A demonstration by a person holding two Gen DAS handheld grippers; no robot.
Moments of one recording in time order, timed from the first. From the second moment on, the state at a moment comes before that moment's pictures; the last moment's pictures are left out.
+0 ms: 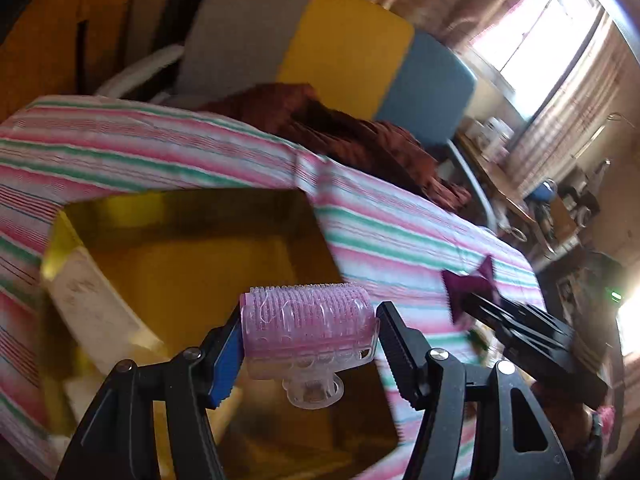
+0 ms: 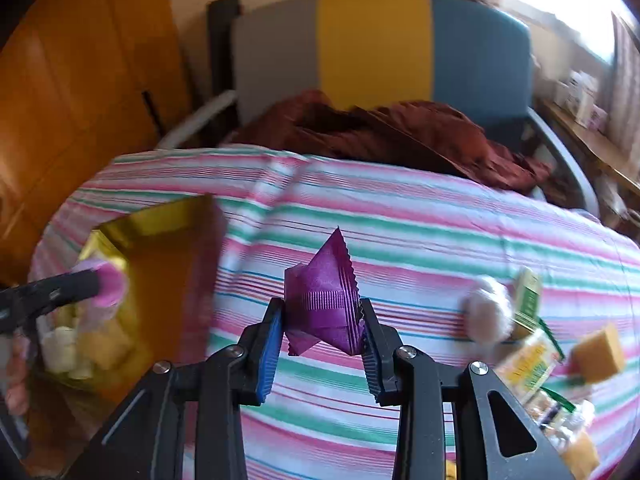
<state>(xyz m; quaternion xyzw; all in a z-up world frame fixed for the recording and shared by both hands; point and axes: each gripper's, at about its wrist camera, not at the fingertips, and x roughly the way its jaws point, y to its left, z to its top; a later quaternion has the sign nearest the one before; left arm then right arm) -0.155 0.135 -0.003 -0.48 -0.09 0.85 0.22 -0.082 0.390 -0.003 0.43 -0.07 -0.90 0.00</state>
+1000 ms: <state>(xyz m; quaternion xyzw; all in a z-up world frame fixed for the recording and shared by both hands) -0.098 0.033 -0.002 -0.41 -0.08 0.90 0.09 -0.101 0.276 -0.022 0.44 -0.08 -0.89 0.05</state>
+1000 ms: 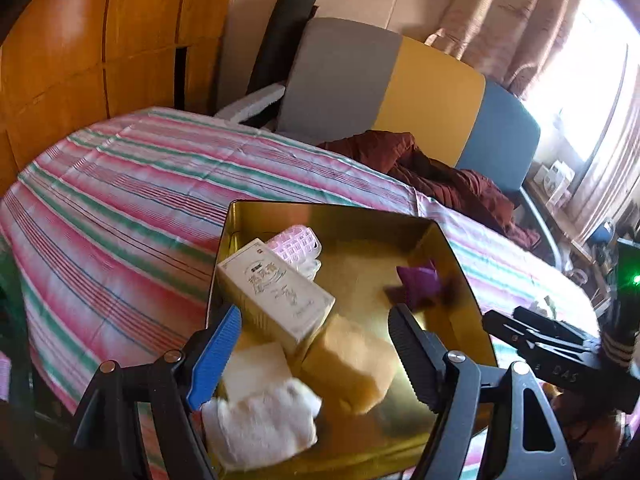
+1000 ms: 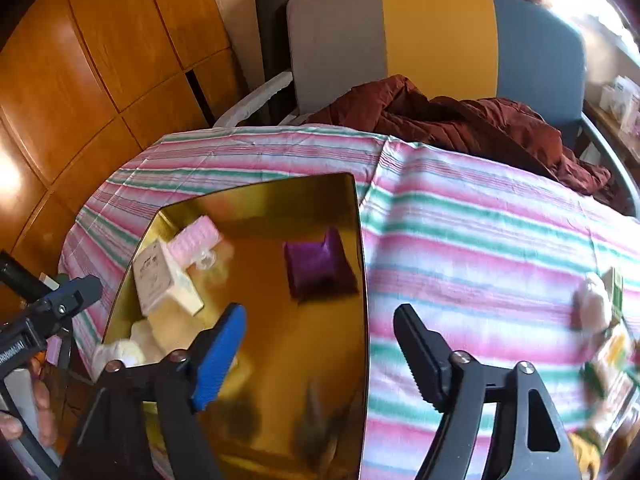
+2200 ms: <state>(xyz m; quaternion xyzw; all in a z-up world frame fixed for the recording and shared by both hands) -0.031 0.082 0.012 -0.39 0.02 0.91 0.14 0.005 0.303 -0.008 0.39 -0.05 -0.92 -0.02</state>
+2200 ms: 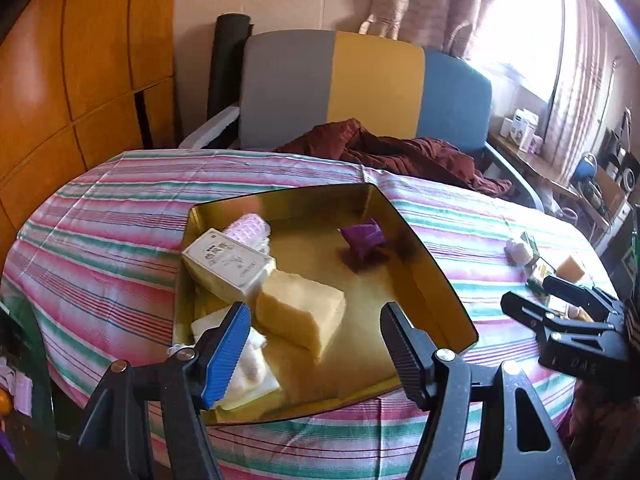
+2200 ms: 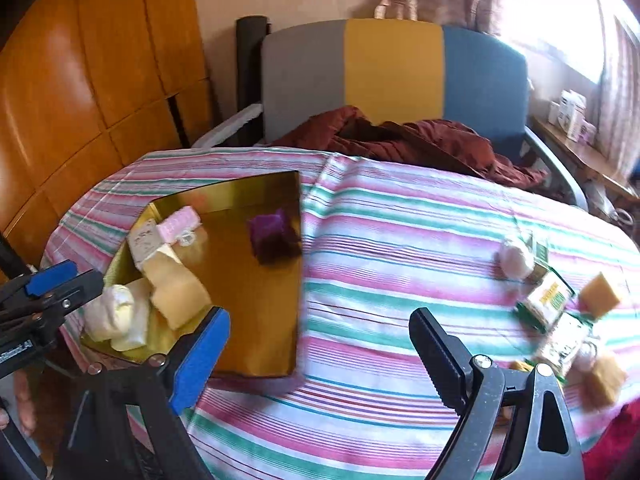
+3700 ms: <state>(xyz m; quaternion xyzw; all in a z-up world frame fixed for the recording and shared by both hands) -0.002 0.286 -0.021 -0.41 0.19 0.83 0.33 0.123 0.598 -0.007 0.32 -0.23 -0.86 -0.32</state>
